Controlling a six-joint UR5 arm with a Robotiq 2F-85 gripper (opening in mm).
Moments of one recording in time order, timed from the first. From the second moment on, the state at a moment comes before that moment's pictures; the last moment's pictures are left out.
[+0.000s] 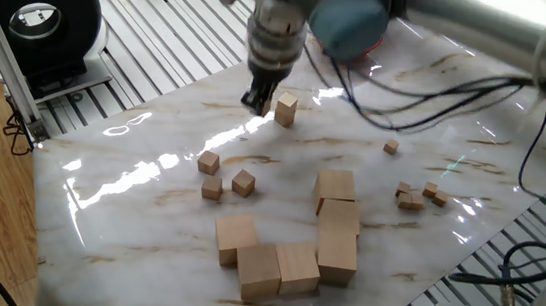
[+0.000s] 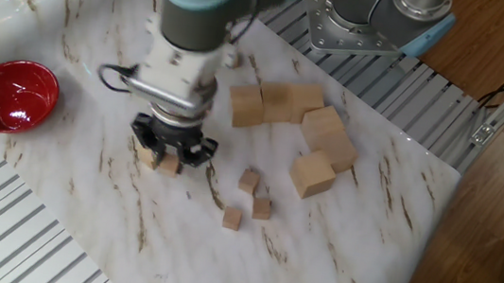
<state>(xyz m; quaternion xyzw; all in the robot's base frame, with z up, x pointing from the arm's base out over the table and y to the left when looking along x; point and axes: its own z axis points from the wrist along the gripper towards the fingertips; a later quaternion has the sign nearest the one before) 0.596 0.027 0.075 -0.21 0.97 -0.04 0.08</state>
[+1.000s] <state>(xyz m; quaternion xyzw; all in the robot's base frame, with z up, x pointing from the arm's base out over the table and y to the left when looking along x) 0.606 -0.028 0.107 -0.12 0.99 -0.03 0.03</state>
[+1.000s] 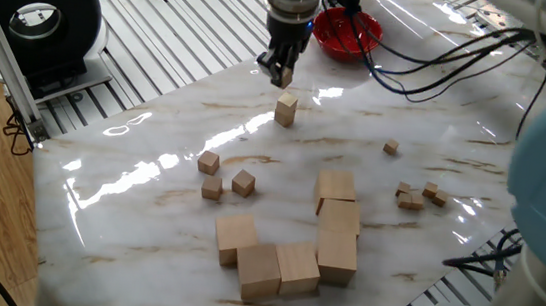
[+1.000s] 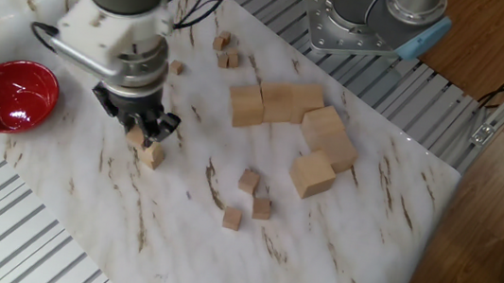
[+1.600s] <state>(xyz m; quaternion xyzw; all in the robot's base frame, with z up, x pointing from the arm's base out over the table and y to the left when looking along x) 0.609 -0.026 0.100 -0.07 1.00 0.00 0.01</state>
